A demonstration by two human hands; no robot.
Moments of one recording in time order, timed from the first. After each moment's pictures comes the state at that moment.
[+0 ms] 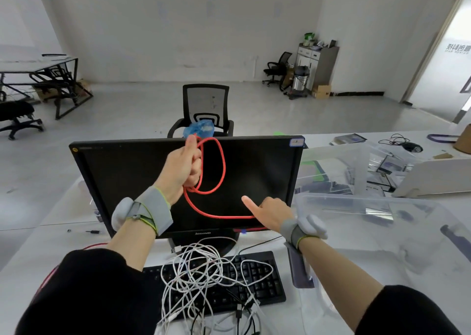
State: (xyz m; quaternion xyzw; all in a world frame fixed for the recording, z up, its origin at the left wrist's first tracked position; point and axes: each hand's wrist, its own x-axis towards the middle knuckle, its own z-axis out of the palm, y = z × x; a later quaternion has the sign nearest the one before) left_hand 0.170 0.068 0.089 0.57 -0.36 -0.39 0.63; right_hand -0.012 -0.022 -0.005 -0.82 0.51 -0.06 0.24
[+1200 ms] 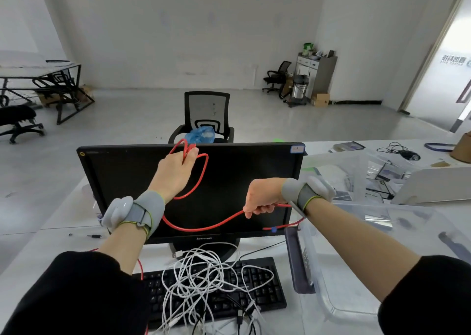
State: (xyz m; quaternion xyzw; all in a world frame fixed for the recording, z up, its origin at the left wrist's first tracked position) left_hand 0.187 0.083 0.098 0.77 -0.48 -0.10 0.42; right_hand 0.012 -0.018 0.092 -0.83 0.39 0.18 0.36
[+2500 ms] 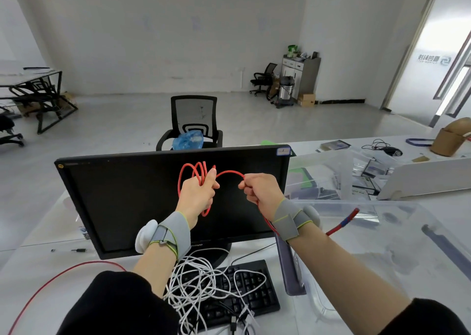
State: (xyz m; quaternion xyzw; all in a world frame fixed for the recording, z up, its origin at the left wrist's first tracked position) left_hand 0.134 0.054 0.057 0.64 -0.37 -0.34 0.58; right_hand 0.006 -0.019 0.069 -0.48 0.45 -0.35 0.66
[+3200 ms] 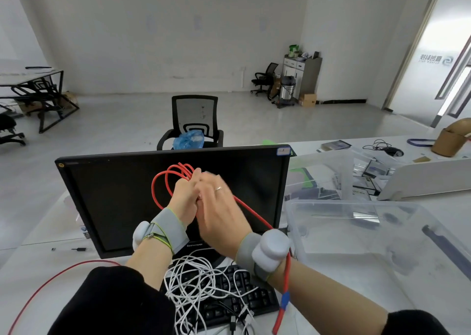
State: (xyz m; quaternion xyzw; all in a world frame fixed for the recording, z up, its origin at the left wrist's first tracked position) left_hand 0.141 0.048 0.061 0.61 -0.22 -0.40 0.65; right_hand 0.041 0.059 0.045 -0.88 0.21 -0.42 0.04
